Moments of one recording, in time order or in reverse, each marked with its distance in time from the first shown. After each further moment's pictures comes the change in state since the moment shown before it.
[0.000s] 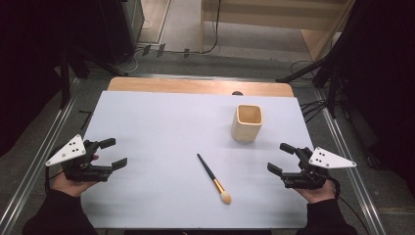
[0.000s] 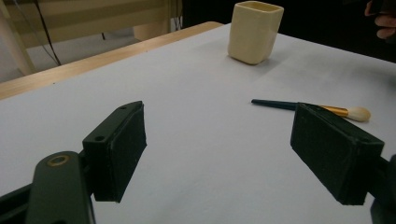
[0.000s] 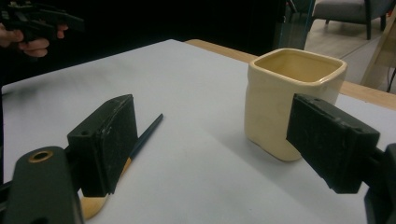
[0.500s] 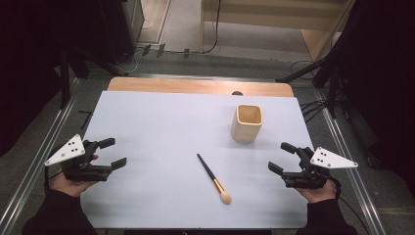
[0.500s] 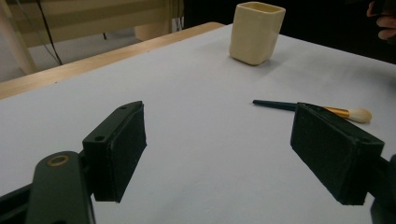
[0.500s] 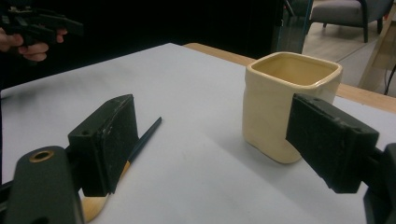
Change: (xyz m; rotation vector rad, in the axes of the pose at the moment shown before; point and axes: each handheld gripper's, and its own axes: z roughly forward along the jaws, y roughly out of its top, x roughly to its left) left arm 0.001 0.000 -0.001 -0.001 0.005 -0.003; right arm -0.001 0.000 -0.002 -0.017 -0.008 0.003
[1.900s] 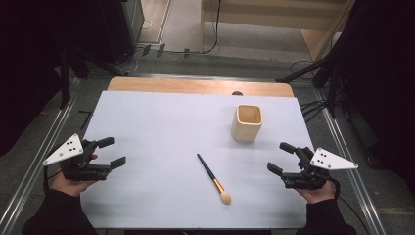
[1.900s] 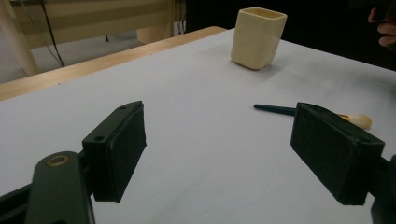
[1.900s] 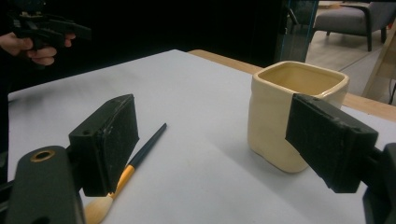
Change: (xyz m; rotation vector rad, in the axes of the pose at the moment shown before) left arm 0.001 0.001 -0.002 -0.017 0.005 -0.019; right arm 0.004 0.001 0.001 -0.024 0.018 -0.012
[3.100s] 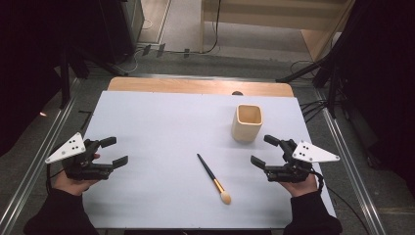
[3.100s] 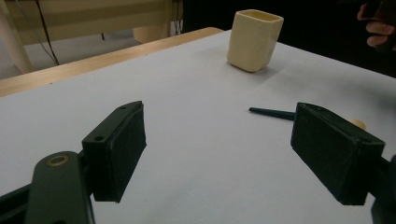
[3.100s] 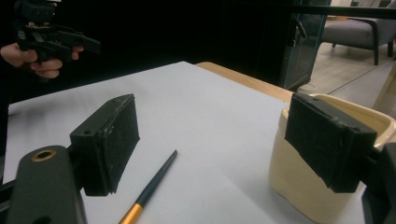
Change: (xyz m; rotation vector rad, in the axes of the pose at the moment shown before) left arm -0.002 0.003 0.005 0.001 -0.013 -0.017; right arm 0.020 0.023 0.039 -0.023 0.020 -0.037
